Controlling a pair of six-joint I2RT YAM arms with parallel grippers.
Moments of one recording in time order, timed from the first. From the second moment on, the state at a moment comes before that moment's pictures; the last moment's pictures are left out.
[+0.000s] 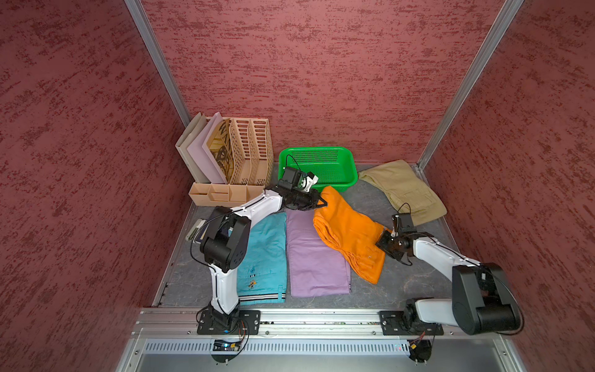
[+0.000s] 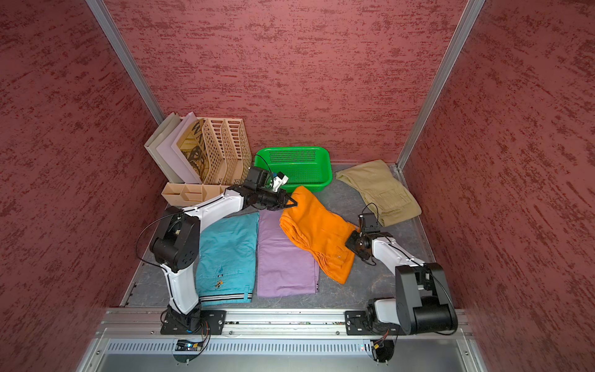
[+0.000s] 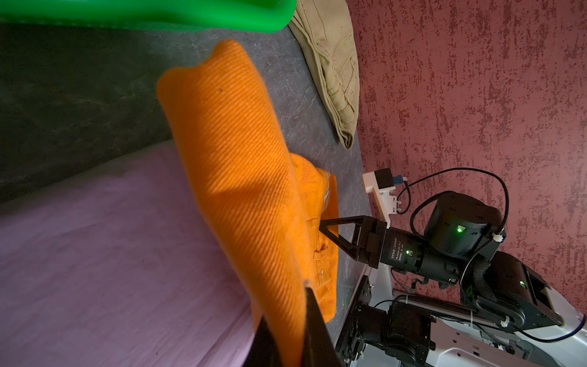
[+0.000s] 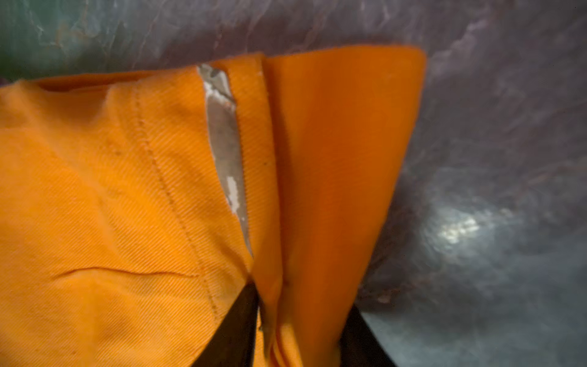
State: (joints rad) left arm -0.47 1.93 1.43 -0.29 0.76 -0.57; right arm 0.08 1.35 0.59 -0.39 -0.17 0.72
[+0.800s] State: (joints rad) left arm -0.49 1.68 1.45 -0.41 0.62 -0.54; right arm 0.08 1.27 1.06 -0.72 -0.18 0.54
